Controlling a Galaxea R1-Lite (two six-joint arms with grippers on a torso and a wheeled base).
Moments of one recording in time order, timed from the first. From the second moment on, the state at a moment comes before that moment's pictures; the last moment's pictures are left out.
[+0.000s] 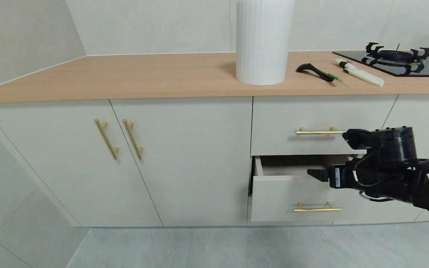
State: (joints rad) left arm 0.00 0.00 0.00 0.00 0.04 -0.01; right arm 0.28 1.77 -0.74 -0.53 -0.02 0.14
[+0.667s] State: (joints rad) left arm 0.00 0.00 0.00 0.00 0.04 -0.01; right arm 0.30 2.07 -0.73 -0.94 -0.19 0.14
